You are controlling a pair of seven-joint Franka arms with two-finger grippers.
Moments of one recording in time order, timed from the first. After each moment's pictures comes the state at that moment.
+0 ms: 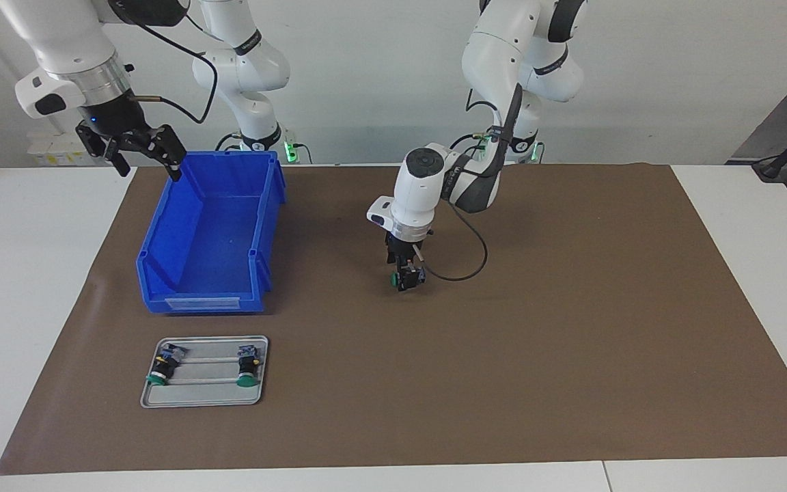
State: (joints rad) left arm -0.75 0.41 0.02 -1.91 -0.10 2.50 0.71; right arm 0.02 -0.09 -0.07 -1.65 0.00 1.58 0.11
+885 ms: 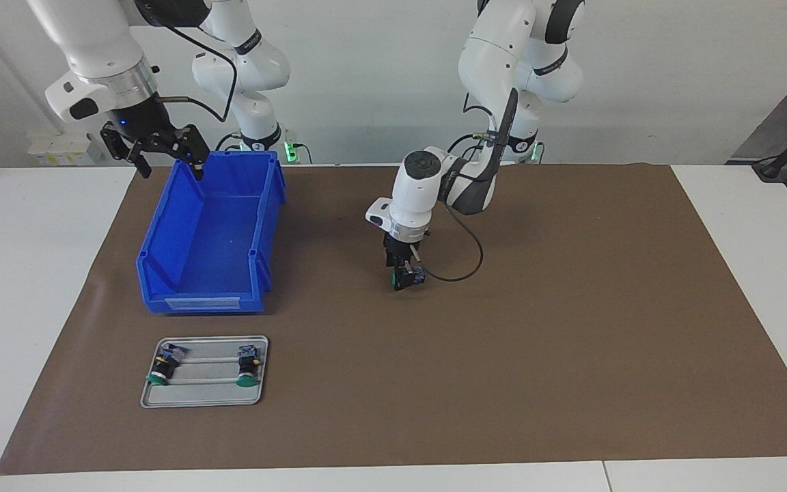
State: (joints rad) left arm -0.76 0.42 0.02 -1.94 -0.10 2.55 0.71; right arm 0.06 -0.09 -0.07 -1.66 0.00 1.58 0.11
